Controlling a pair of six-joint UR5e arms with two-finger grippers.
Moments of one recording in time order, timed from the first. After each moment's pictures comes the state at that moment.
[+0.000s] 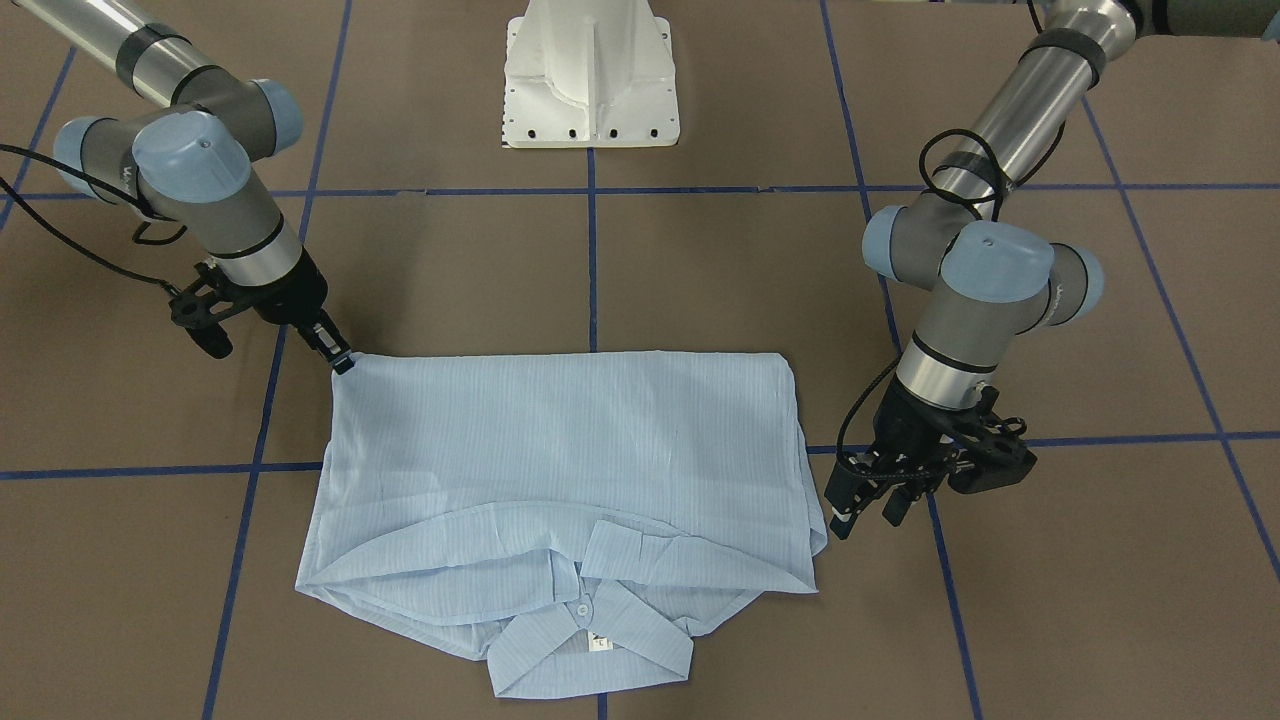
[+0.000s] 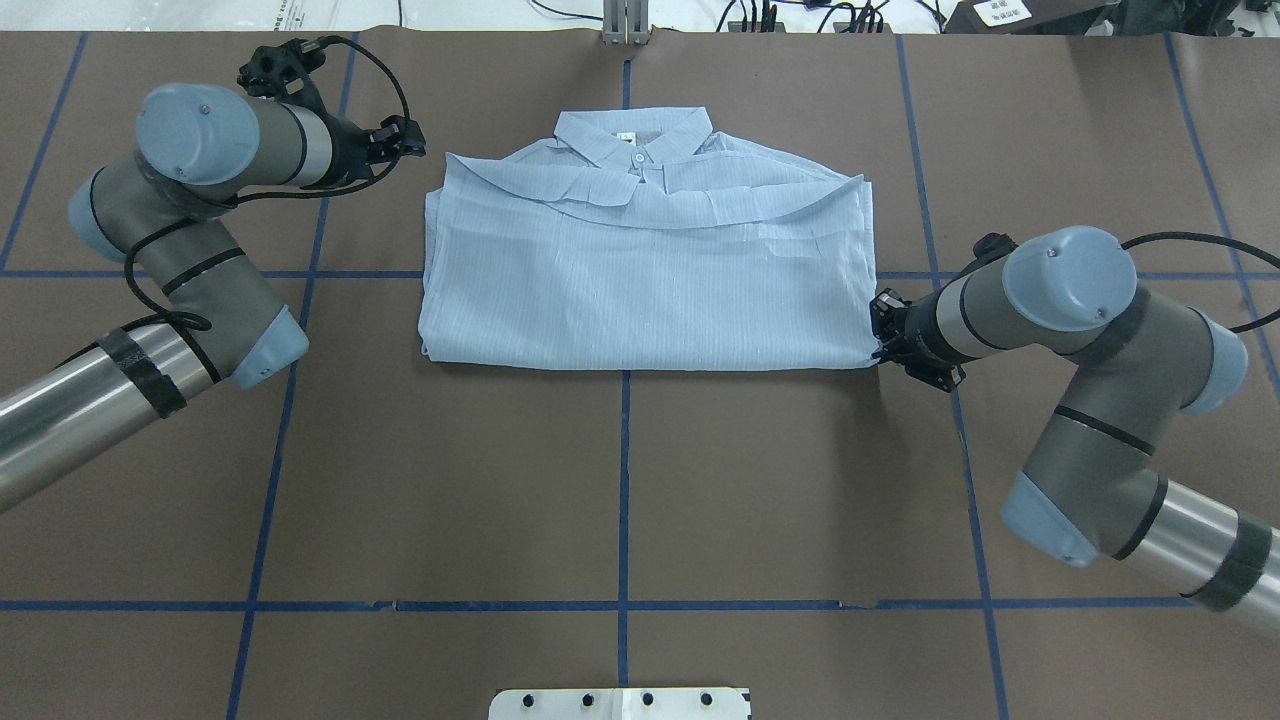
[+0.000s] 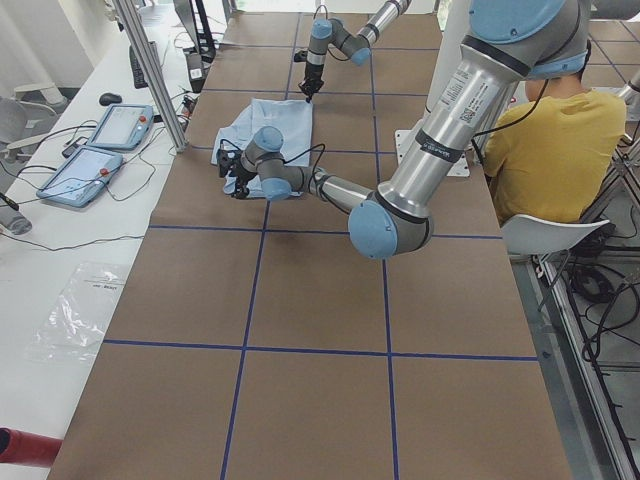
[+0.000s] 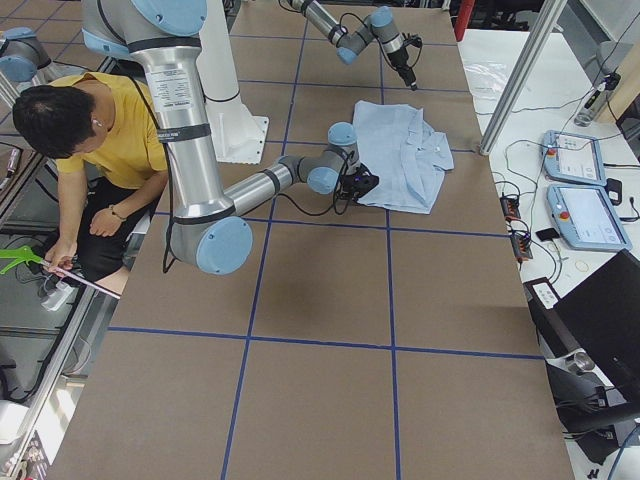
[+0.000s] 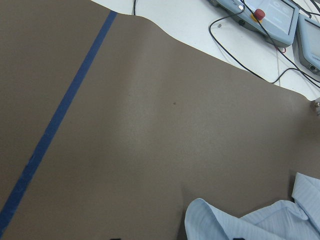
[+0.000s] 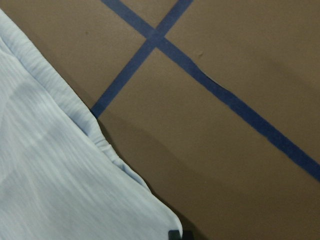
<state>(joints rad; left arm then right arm) -0.84 -2.15 -1.26 -2.43 -1.74 -1.42 0.67 -1.36 1.75 -1.10 1.91 1.99</state>
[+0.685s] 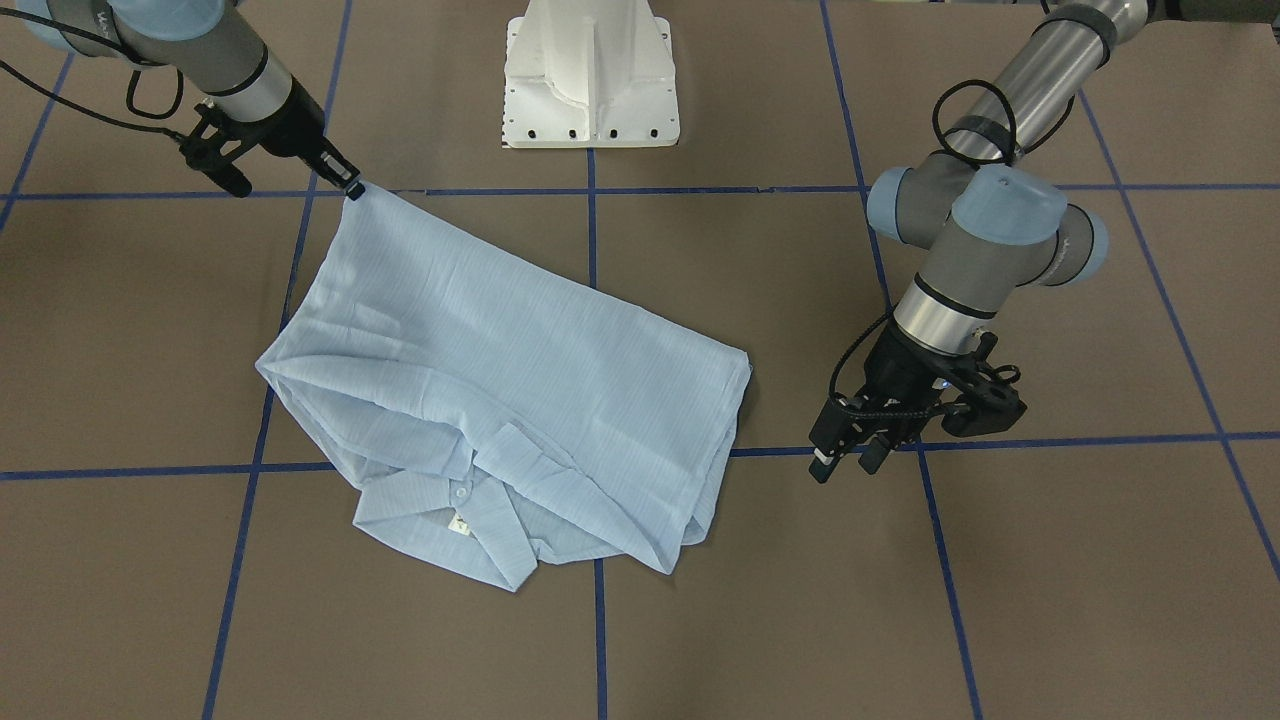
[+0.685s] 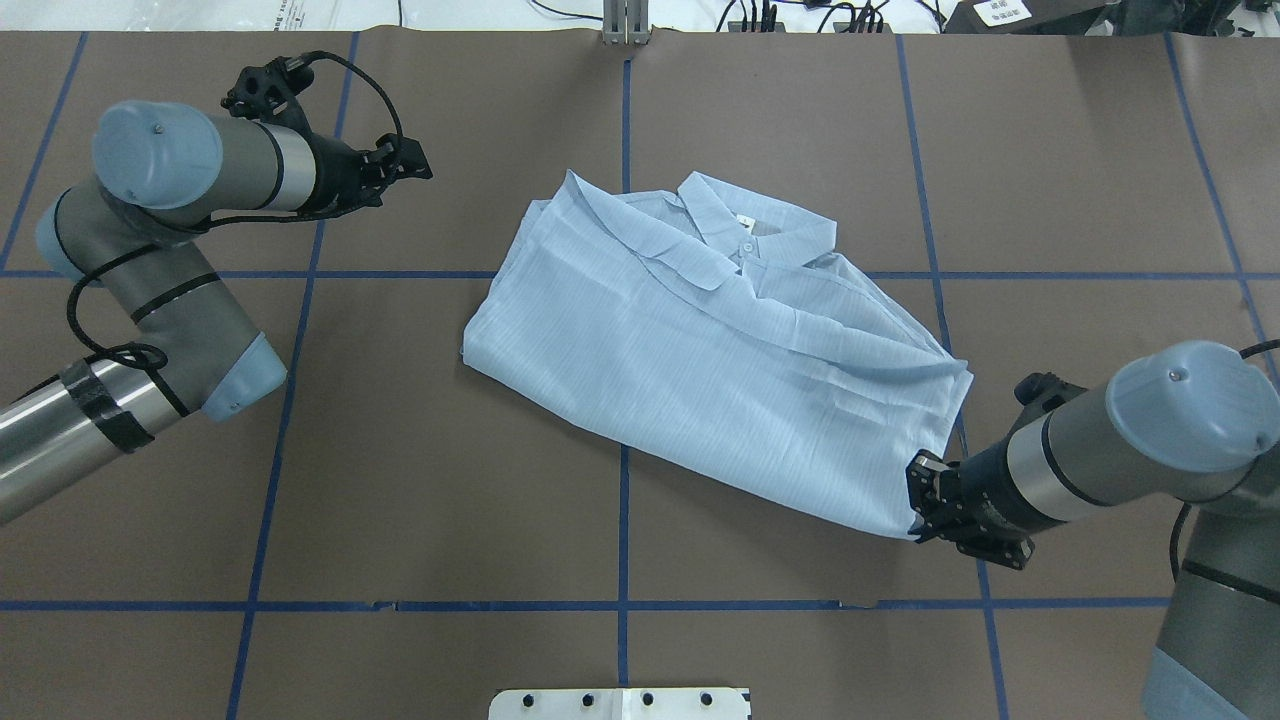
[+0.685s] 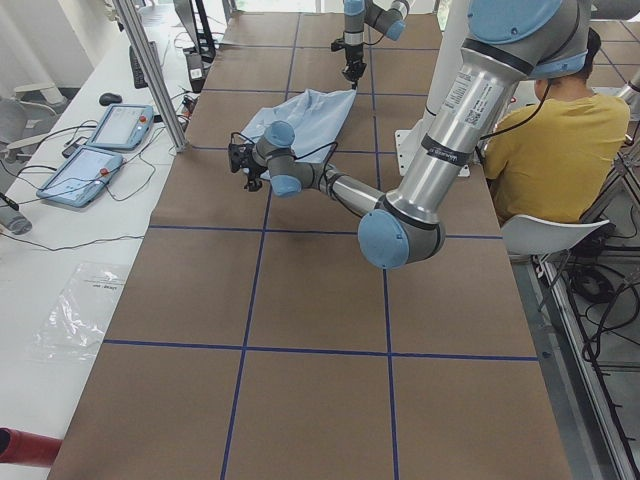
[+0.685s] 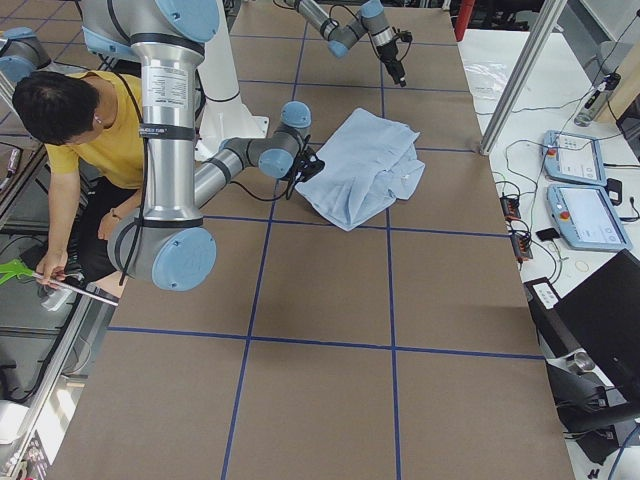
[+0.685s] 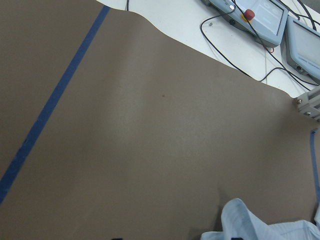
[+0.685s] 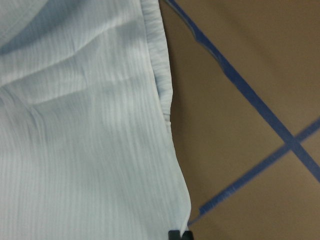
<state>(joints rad) -0.81 -2.06 -1.44 -2.43 -1.82 -1.51 0.46 -1.62 2.16 -1.24 2.10 2.07</state>
